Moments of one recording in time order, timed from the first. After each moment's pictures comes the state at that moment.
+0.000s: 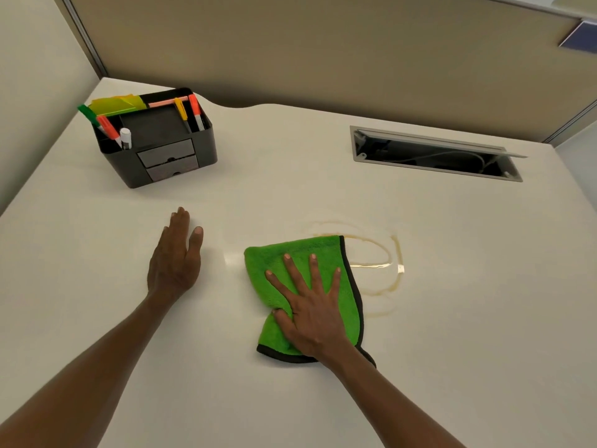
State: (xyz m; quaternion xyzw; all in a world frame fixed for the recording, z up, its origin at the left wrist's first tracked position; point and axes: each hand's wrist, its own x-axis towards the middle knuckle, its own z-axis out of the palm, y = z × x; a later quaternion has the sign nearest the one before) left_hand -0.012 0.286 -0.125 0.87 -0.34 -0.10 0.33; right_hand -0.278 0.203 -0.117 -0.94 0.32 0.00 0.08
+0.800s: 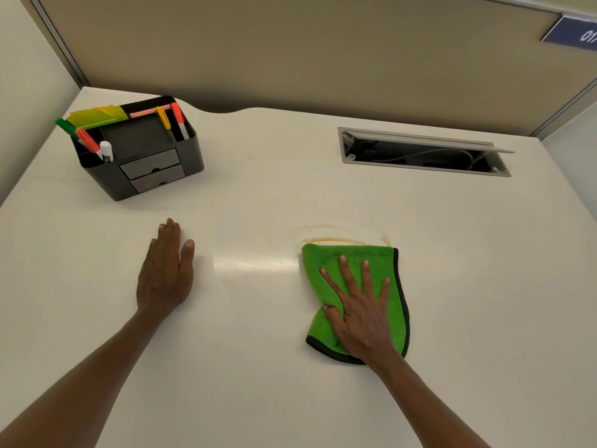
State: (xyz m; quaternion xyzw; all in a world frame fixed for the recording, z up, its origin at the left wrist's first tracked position) left_hand -0.006 0.284 -0.135 0.88 -0.37 -0.10 0.27; right_hand -0.355 0.155 -0.114 -0.90 0.43 0.01 0.08
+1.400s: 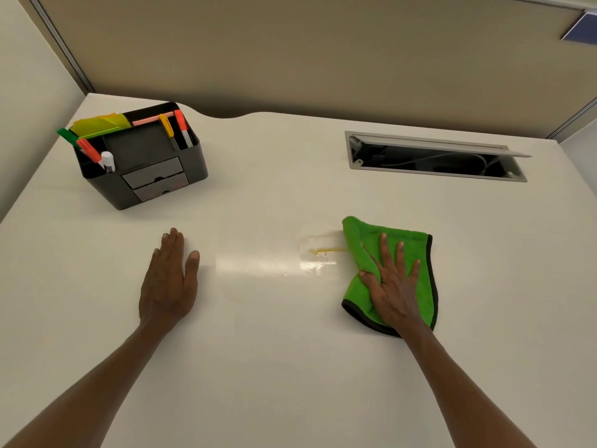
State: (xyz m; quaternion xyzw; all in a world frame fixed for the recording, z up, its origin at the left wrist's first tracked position) left_hand -0.007 0.283 -0.135 0.88 -0.38 -0.09 0.26; right_hand -0.359 0.069 -0.109 -0.86 0.48 -0.05 0.17
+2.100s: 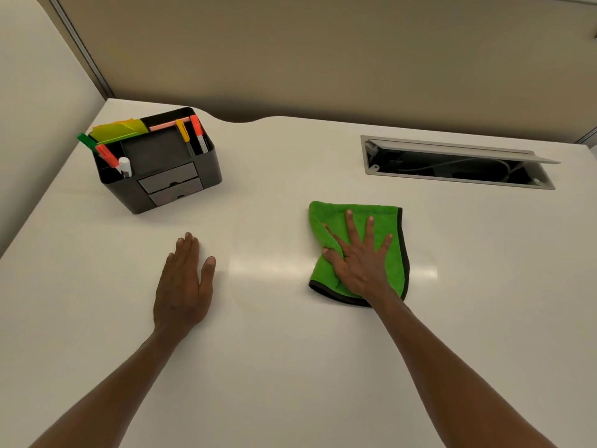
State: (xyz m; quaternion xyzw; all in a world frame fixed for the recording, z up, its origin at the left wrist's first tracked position) left_hand -0.011 0.279 -0.131 0.89 -0.38 -0.07 0.25; right_hand -0.255 0.044 -0.114 -0.90 0.42 0.00 0.12
